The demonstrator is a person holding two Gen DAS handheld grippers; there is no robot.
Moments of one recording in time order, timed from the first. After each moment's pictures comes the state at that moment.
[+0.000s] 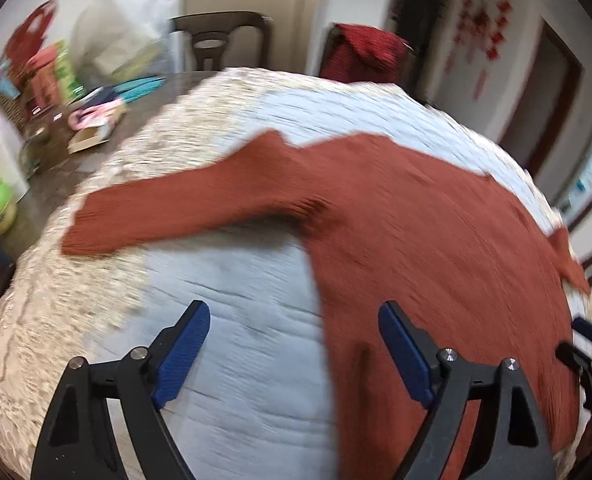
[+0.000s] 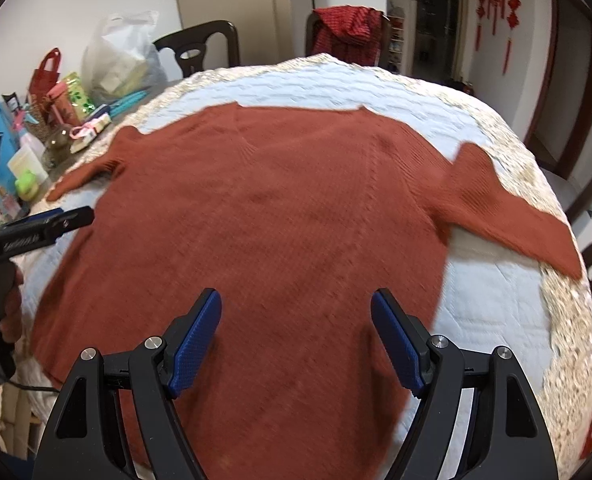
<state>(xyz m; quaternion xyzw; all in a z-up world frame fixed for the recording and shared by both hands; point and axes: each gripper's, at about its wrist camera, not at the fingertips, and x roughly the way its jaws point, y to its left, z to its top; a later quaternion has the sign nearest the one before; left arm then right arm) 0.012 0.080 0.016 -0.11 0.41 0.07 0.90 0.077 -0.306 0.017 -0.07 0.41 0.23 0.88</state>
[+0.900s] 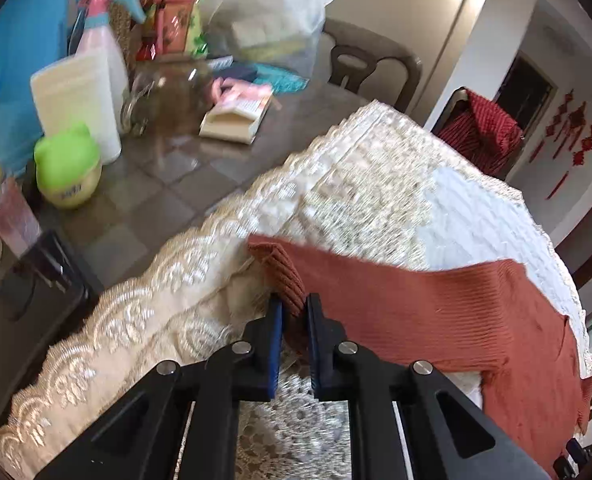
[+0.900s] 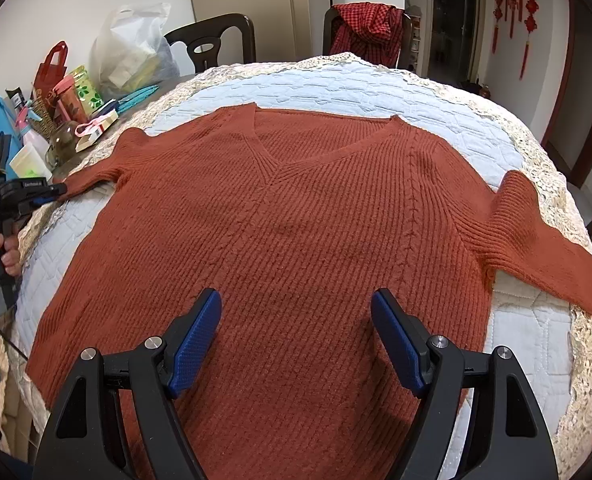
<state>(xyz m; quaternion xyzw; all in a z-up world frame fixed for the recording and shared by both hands) 0.030 0.215 0.006 -0.23 0.36 0.20 0.88 0.102 -0.282 0.012 -0.07 0.42 0.25 0.87</state>
